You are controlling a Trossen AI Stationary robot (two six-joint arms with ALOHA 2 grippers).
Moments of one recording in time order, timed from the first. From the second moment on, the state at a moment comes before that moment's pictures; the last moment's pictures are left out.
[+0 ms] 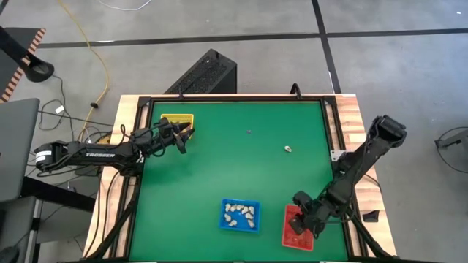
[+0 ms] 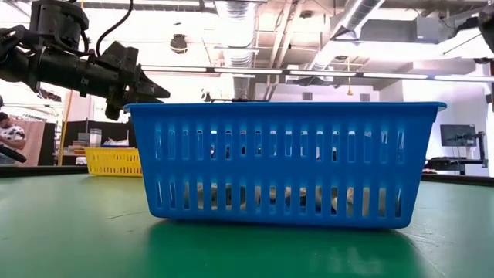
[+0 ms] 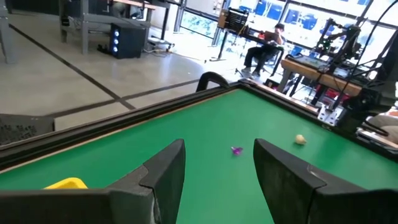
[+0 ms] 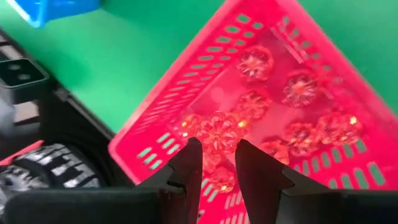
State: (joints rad) left arm 0.34 0.83 0.07 0.78 -0.26 -0.29; right arm 0.84 1.38 0.81 -0.46 0.08 1.82
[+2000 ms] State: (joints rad) left arm 0.37 0.81 0.07 0.84 -0.08 -0.26; right arm -0.40 1.95 1.29 -0.44 0.07 0.34
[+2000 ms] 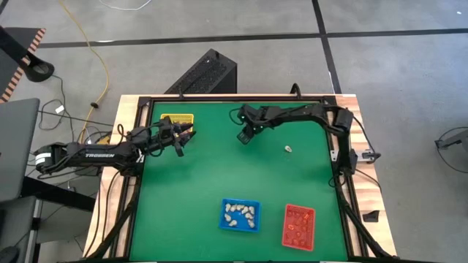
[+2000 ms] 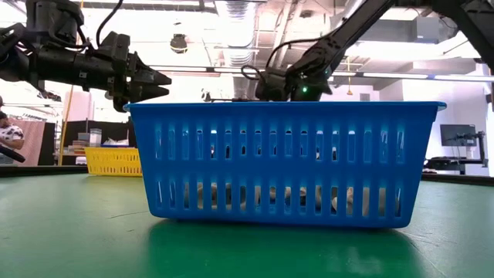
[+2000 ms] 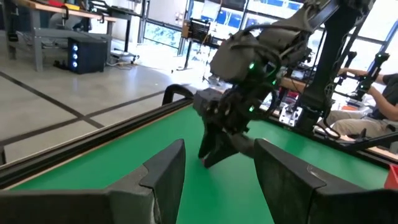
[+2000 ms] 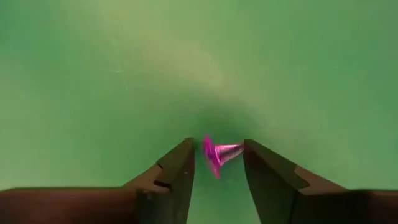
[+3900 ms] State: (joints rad) left arm 0.37 0.34 0.07 0.57 -0.03 -0.25; right arm -0.30 2.63 2.36 -0.04 -0.13 0.34
